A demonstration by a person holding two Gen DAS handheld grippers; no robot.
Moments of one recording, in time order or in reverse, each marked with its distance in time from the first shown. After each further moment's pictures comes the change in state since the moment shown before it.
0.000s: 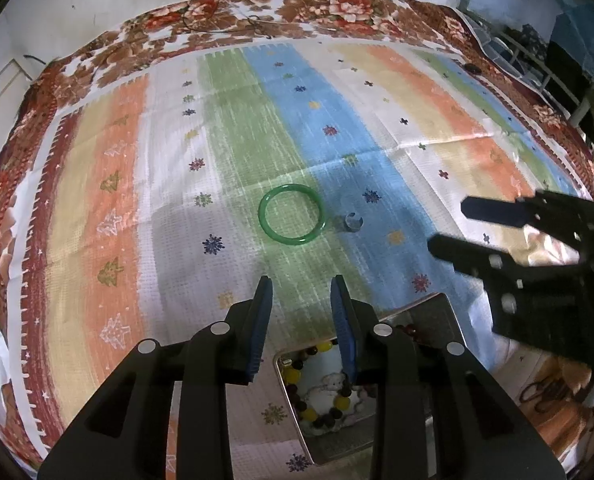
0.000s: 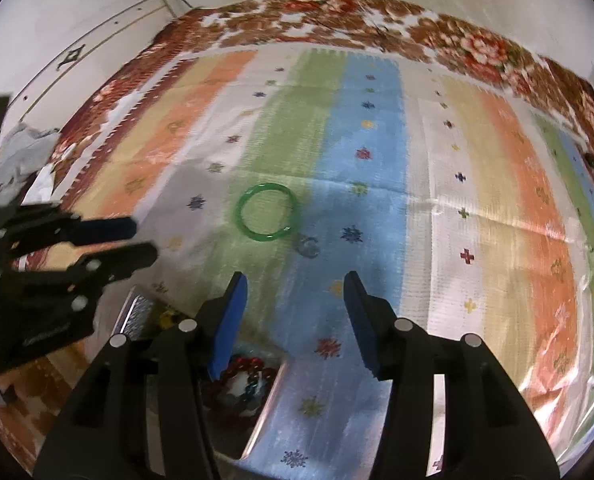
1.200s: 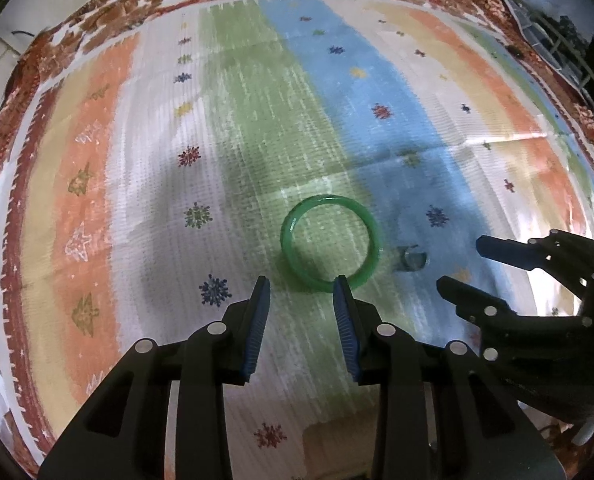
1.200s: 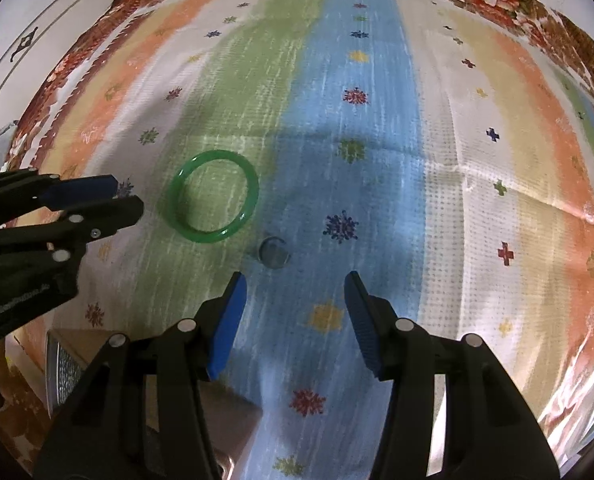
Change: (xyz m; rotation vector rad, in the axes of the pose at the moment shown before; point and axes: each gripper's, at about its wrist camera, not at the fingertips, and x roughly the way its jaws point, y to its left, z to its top) left arm 0.089 0.029 0.052 -0.054 0.158 0.037; right arm 0.099 -0.024 0.025 0.048 0.197 -0.023
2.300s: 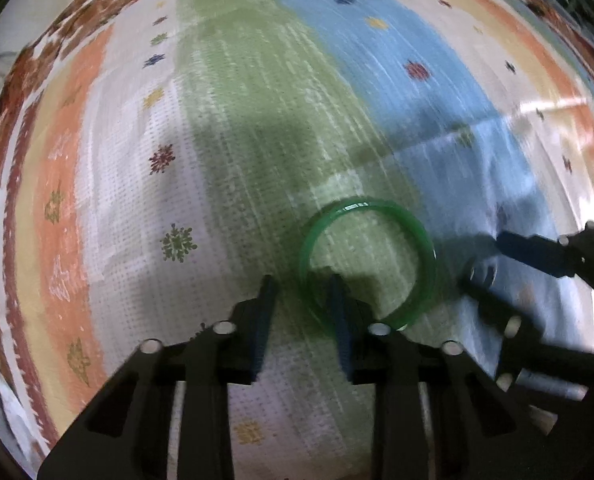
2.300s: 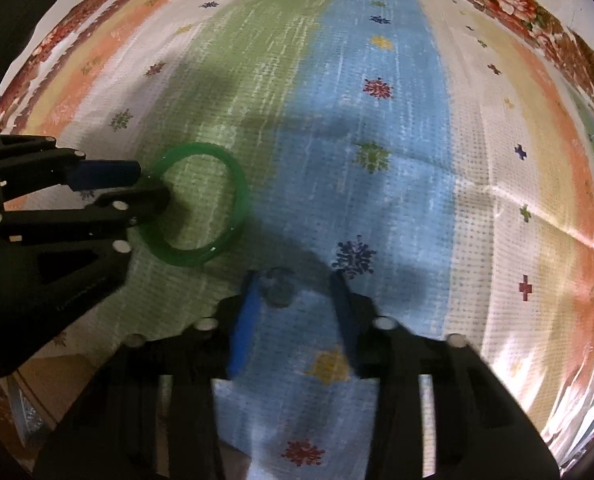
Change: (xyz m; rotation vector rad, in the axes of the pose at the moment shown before) left arm 0.068 -0.011 0.024 0.095 0.111 0.096; right arm 0.046 0.020 0.017 -0.061 0.045 -0.076
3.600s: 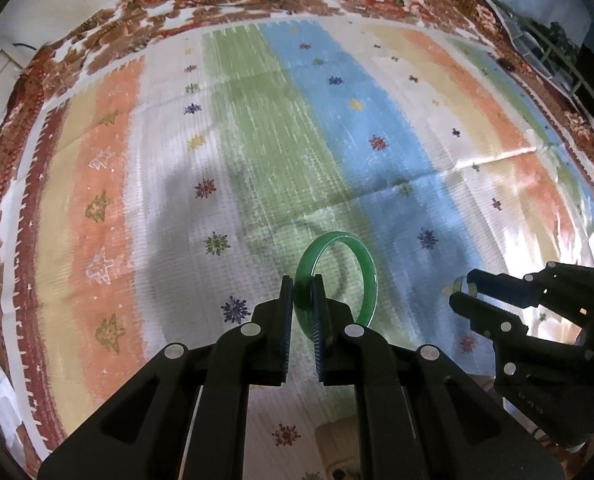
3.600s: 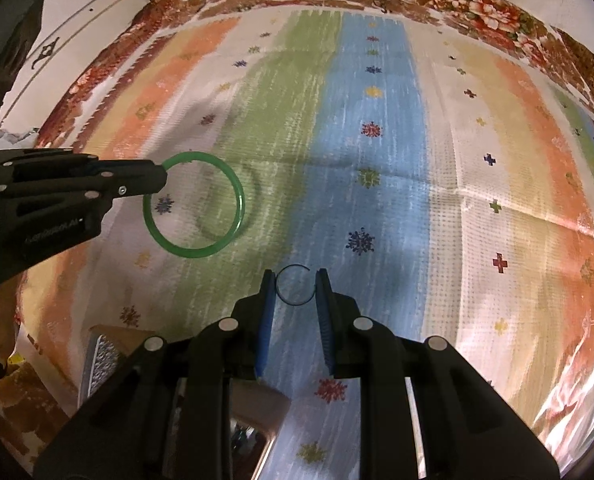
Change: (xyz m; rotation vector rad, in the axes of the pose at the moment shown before) left arm -0.095 0.026 -0.028 -0.077 -0.179 -0.113; right arm -0.080 -0.007 -0.031 0.045 -0.141 0.107
